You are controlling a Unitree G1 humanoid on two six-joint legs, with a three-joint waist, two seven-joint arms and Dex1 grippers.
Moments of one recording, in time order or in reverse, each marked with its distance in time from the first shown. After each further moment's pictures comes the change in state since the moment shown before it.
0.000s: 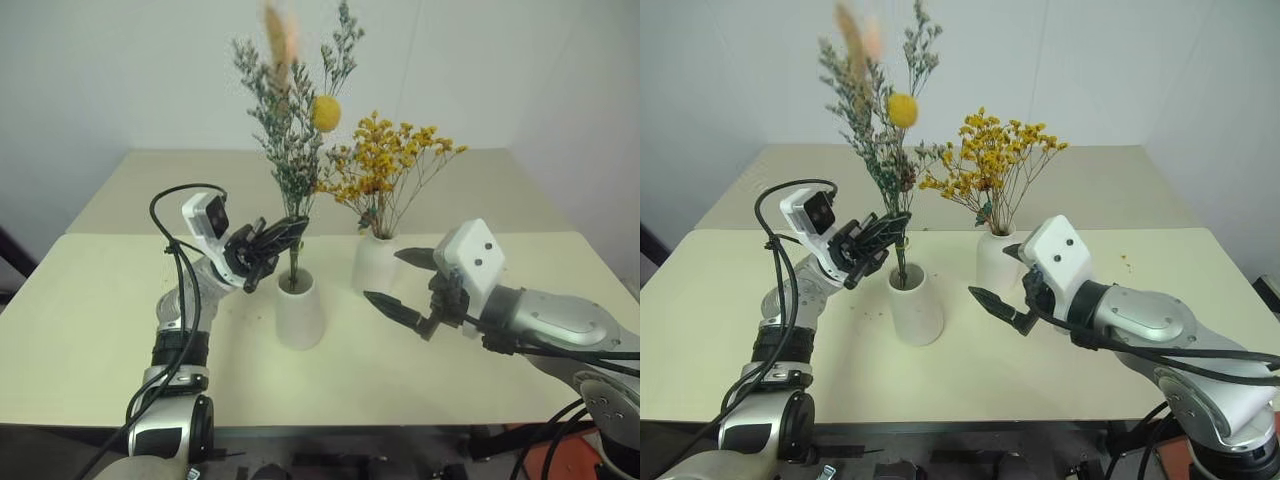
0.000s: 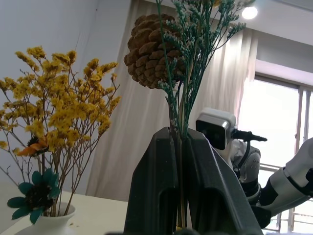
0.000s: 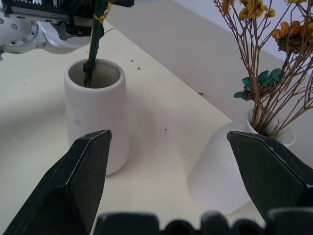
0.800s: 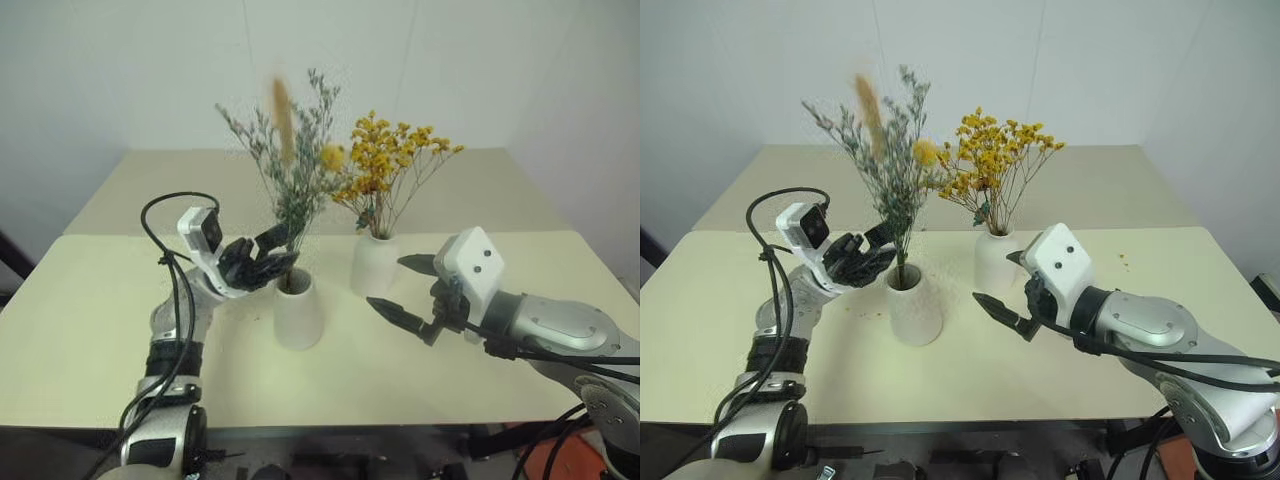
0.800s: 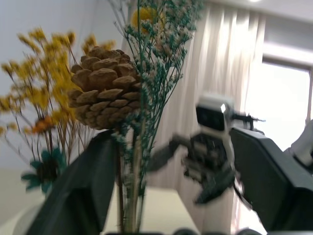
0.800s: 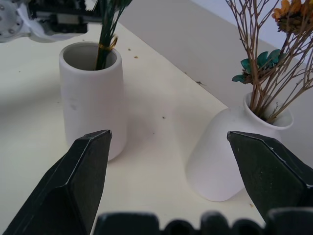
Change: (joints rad) left arm 0.099 0.082 -0.036 -0.083 0.058 -0.056 -0.052; right arm 0.035 -0.013 0.004 -0.001 -0.042 -0.009 0.022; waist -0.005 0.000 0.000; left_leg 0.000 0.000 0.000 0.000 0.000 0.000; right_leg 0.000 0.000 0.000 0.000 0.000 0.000
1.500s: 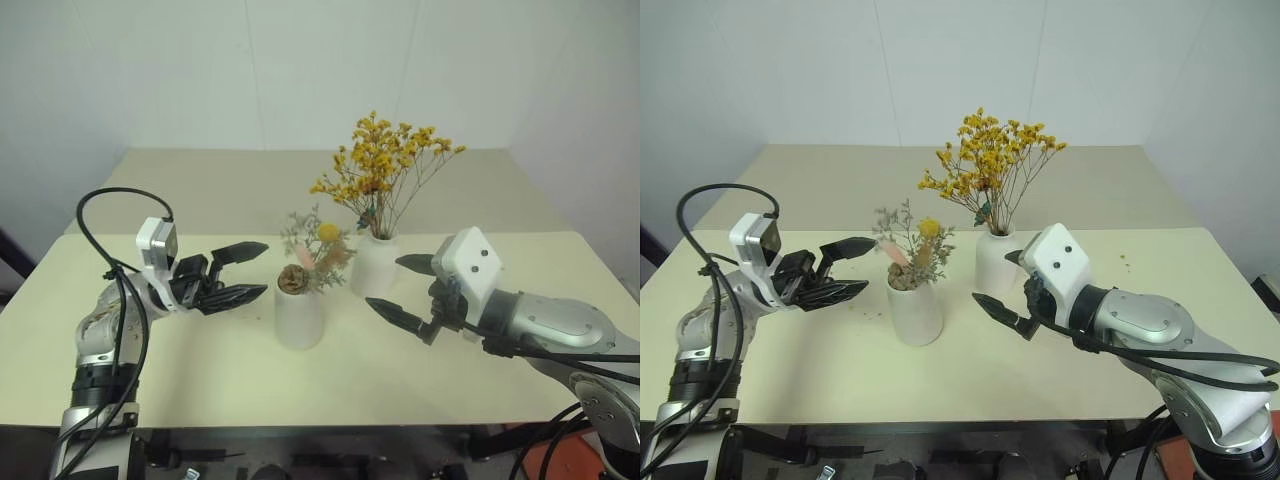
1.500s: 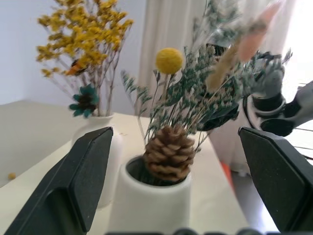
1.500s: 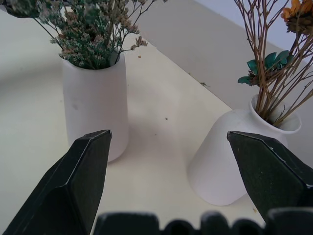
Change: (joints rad) left arm 0.168 0.233 0.059 -0.194 0.014 0.020 0.089; right arm -0.002 0.002 0.026 0.026 -0.037 -0.036 0.045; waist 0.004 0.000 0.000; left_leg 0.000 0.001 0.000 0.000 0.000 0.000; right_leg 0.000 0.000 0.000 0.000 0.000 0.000
